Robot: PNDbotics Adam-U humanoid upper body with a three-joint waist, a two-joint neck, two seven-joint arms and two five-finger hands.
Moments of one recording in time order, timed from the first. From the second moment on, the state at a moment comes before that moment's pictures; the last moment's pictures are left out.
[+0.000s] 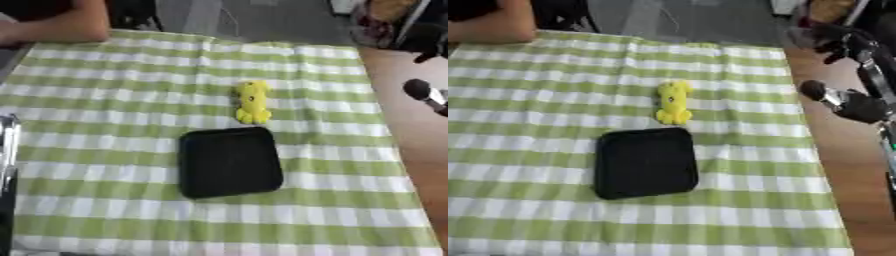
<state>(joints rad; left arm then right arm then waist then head) -0.21 0.41 0.34 -1.90 -0.29 -0.10 0.61 -0.65 -0.40 0.00 -1.41 0.48 -0.36 0.21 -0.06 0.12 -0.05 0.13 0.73</state>
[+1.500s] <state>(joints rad) -0.21 0.41 0.33 -1.90 -0.29 -0.11 0.58 -0.89 -0.31 0.04 -0.97 0.76 -0.35 0.29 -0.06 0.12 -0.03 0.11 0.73</state>
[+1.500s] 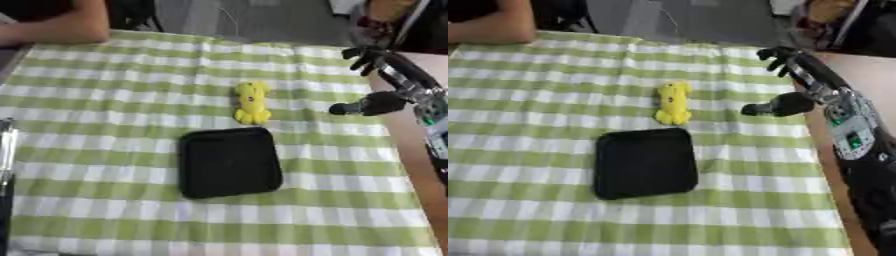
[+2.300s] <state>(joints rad) -0.21 0.41 0.32 -1.90 -0.28 -0.11 0.57 -0.96 -0.30 0.00 -0.78 0.82 -0.34 0.28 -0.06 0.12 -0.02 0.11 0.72</state>
